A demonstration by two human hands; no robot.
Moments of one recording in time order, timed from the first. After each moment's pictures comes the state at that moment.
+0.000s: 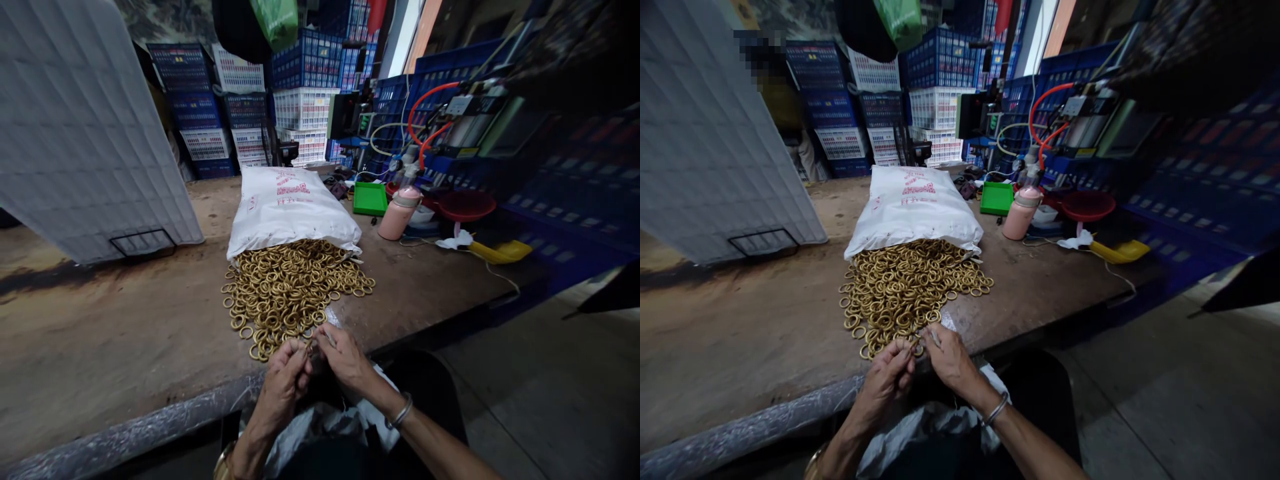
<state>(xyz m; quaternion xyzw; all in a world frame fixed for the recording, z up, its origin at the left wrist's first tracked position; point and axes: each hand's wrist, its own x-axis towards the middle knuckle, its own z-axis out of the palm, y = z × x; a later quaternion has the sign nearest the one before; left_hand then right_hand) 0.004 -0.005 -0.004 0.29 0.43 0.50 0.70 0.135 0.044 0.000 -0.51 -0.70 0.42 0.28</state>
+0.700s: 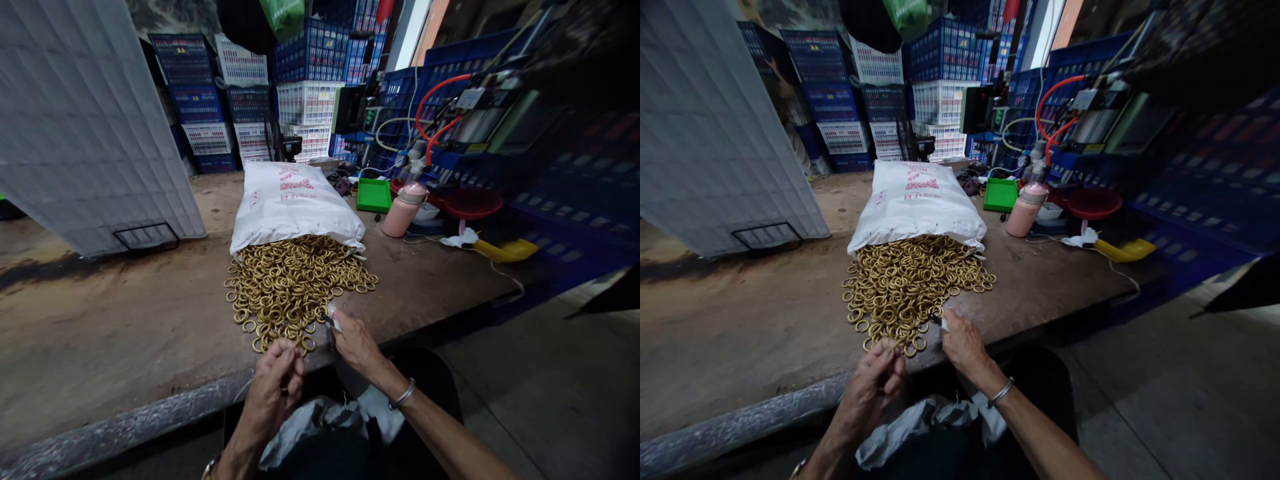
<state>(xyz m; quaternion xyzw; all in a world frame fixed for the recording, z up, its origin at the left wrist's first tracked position) -0.010 -0.024 0.014 0.25 0.39 0.54 0.70 0.153 0.059 -0.006 -0.57 -0.78 0.19 0.14</state>
